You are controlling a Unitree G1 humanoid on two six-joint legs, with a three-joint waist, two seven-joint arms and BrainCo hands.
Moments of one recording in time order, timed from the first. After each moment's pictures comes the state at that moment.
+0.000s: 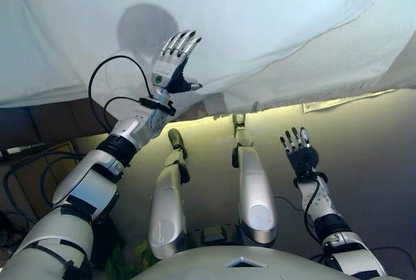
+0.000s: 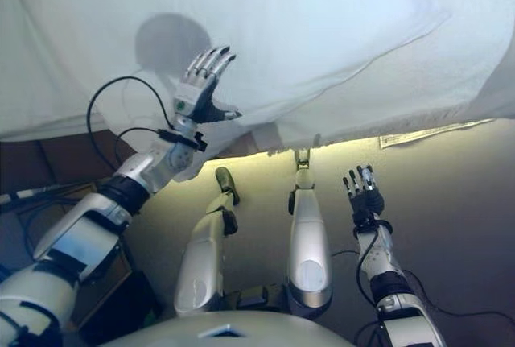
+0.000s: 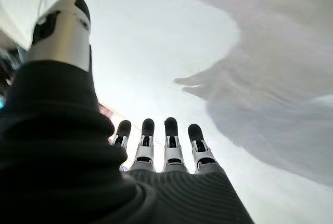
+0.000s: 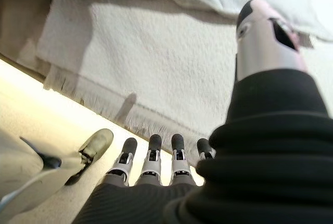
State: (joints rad) left arm -0.81 0.48 -0.69 0.72 0.67 -0.17 0.69; right arm -0.10 -0.34 0.12 0.63 1.32 -0.21 0.19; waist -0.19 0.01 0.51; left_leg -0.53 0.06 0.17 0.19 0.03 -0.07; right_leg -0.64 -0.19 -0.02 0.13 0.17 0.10
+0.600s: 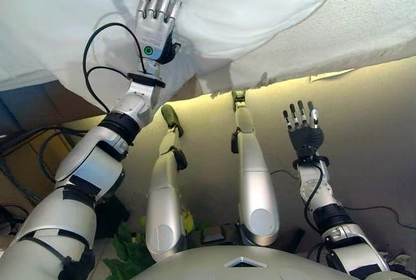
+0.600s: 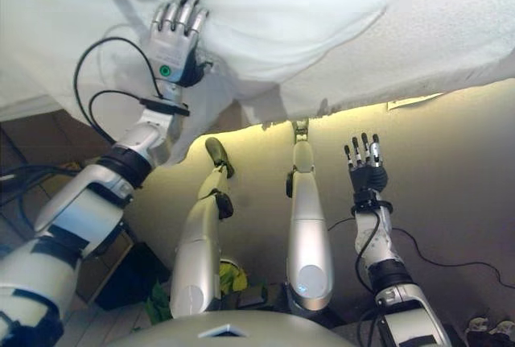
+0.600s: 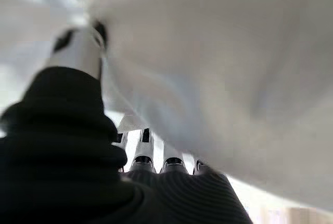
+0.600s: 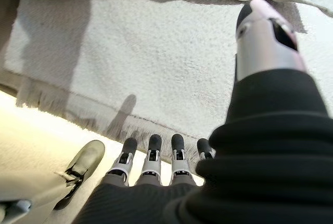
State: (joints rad) left arm -0.98 0.44 -0.73 0.83 0.77 0.19 0.80; right arm -0.15 -0.36 0.19 0.47 1.43 -0.31 0.17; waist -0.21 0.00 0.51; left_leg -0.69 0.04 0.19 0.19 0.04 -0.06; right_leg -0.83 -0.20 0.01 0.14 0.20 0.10
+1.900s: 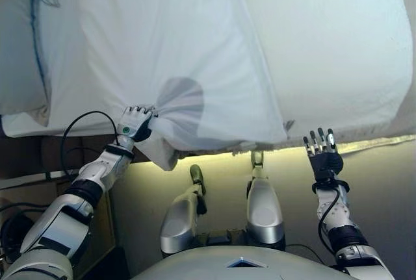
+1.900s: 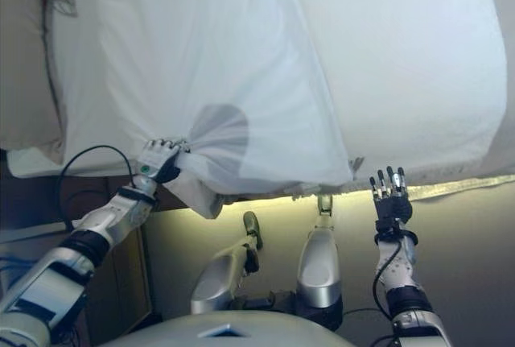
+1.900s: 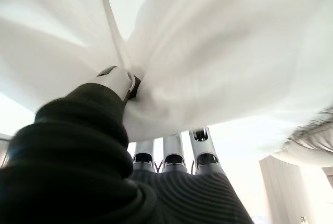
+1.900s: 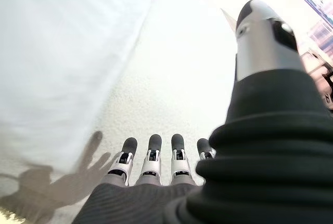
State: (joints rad) left arm -0.30 0.71 -0.51 0.69 0.83 -0.30 0.59; right arm 0.01 -0.41 -0.01 0.60 1.31 -0.25 0.23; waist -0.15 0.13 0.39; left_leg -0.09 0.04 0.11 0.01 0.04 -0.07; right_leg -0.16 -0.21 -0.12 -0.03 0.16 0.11
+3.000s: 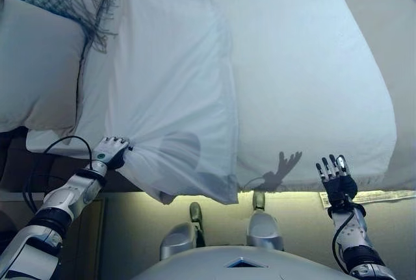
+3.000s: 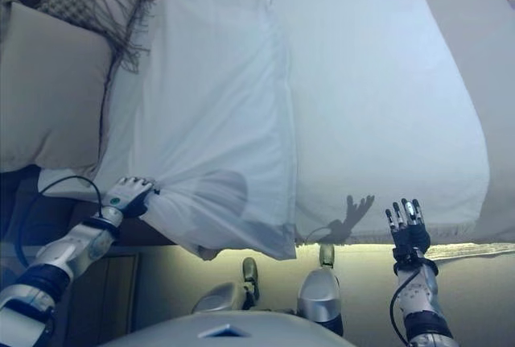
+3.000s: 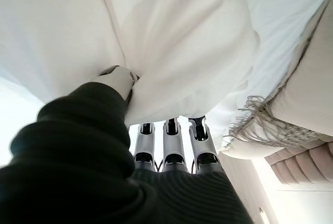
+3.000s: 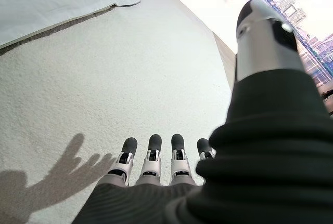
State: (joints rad) left arm -0.13 0.80 -0.43 0.70 0.93 -0.26 0.39; right arm 0.12 -0.44 -0.08 0.66 1.23 -0.17 0.25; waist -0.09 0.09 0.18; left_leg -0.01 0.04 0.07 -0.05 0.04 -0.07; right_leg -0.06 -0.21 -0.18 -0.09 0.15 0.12
